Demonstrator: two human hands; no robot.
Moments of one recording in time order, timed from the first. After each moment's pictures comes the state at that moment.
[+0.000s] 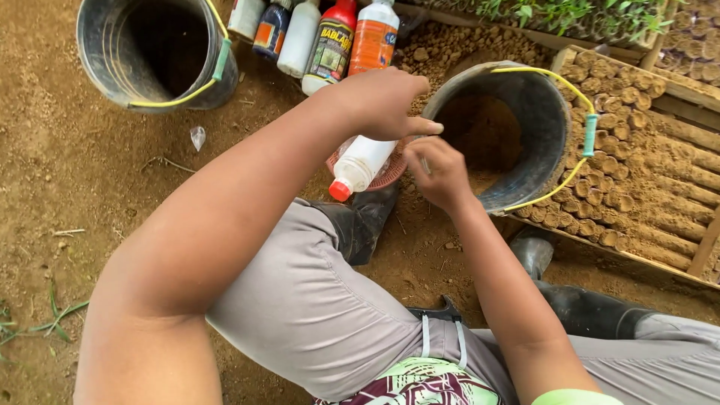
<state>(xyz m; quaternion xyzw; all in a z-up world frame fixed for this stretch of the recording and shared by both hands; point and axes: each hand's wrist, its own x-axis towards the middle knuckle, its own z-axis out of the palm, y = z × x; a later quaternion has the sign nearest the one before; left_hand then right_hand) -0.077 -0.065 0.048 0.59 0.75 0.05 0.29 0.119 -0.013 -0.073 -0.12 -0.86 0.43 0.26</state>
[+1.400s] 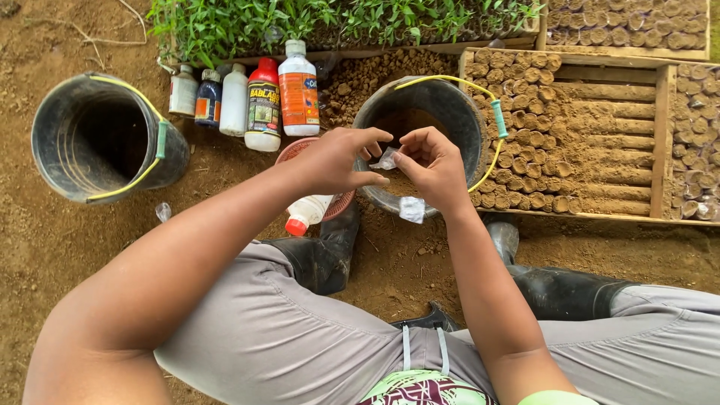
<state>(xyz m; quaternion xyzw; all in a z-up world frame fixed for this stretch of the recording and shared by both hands) -0.021 -0.053 0.057 0.66 0.61 0.20 0.39 0.184 0.038 -0.043 -0.32 -0.64 0.64 0.29</state>
